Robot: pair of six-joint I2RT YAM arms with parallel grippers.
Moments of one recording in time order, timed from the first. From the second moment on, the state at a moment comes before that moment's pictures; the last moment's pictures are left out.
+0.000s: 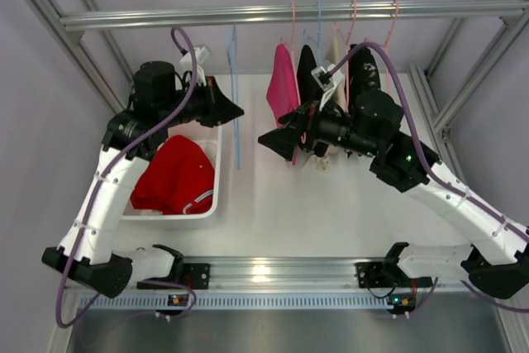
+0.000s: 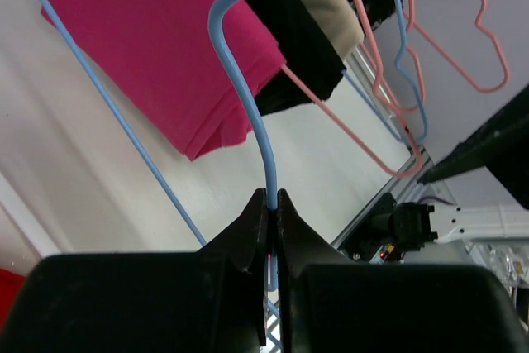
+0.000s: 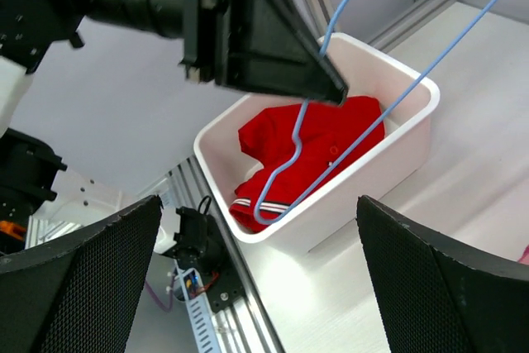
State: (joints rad) left arm -0.39 1.22 1.58 -0.73 0.49 -0.40; right arm 0.87 1.16 1.39 -0.28 -0.26 0.44
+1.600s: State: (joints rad) left arm -0.26 1.16 1.62 -0.73 0.23 -0.28; right arm 0.64 0.90 1.32 -0.31 -0.18 0.33
